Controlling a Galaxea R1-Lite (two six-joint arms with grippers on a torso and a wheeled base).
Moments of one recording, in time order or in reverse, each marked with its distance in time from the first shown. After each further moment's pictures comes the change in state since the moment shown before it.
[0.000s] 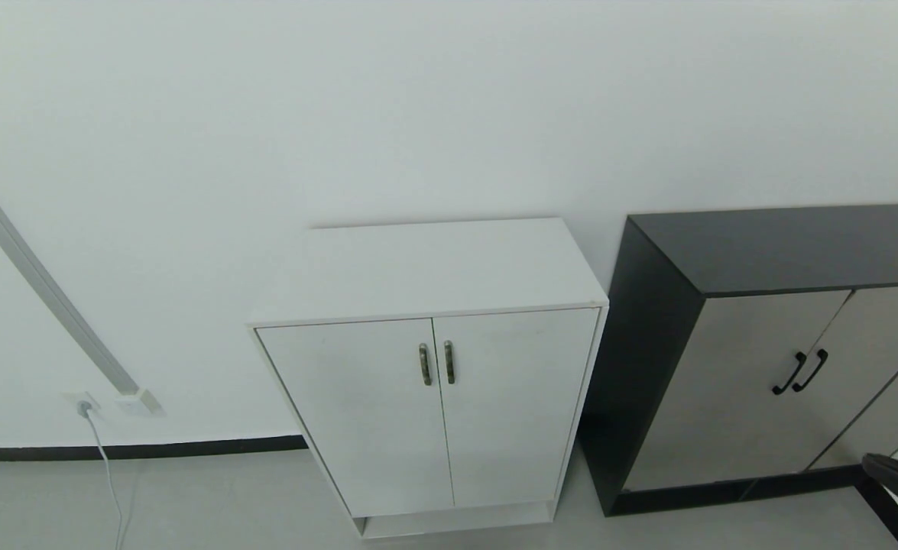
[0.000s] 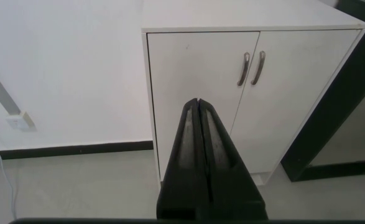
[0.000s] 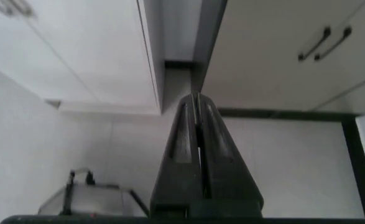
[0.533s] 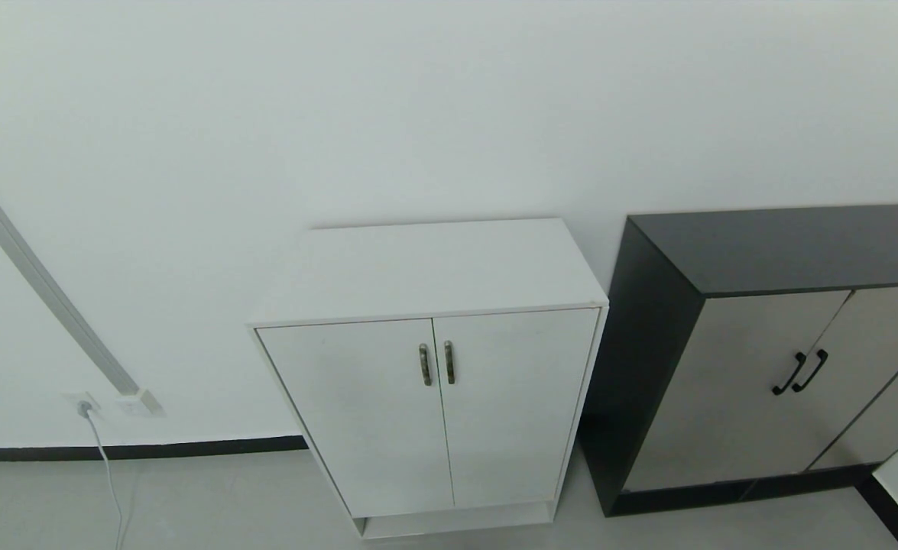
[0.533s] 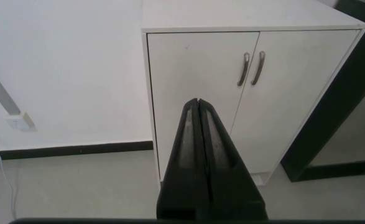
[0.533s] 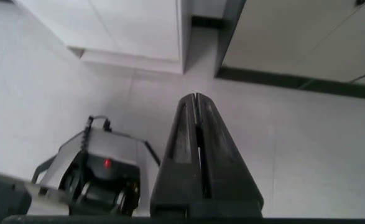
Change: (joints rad) left arm 0.000 0.000 0.000 0.000 -0.001 0.000; right arm 0.004 -0.187 0.231 0.097 0.123 0.008
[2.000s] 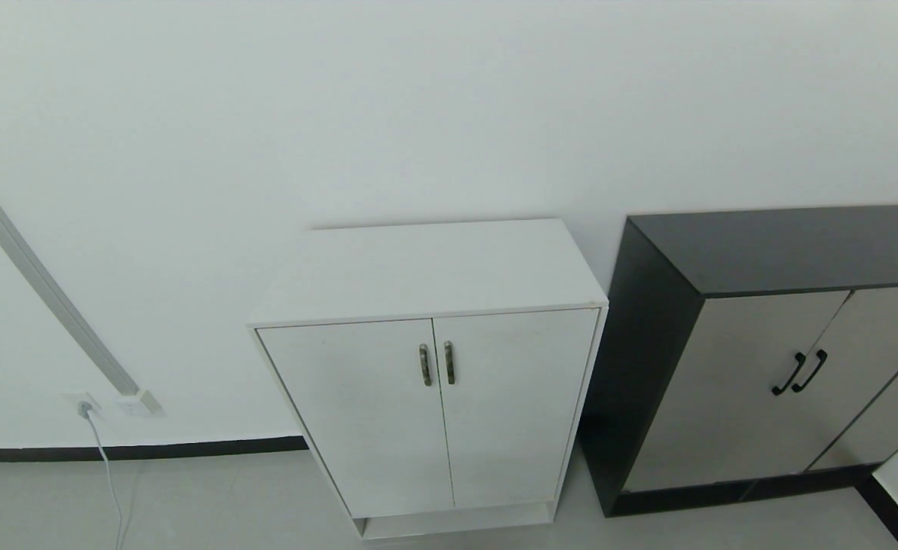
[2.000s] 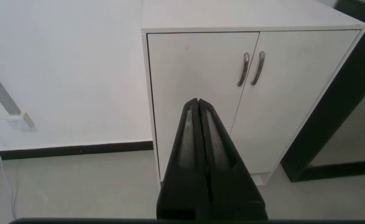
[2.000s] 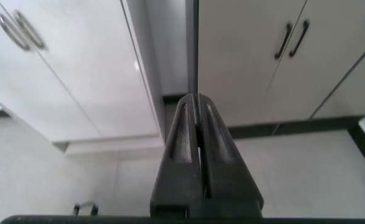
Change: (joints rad) left arm 0.000 0.000 0.000 0.000 0.001 0.000; right arm -0.301 -0.590 0.011 0.200 0.076 -0.006
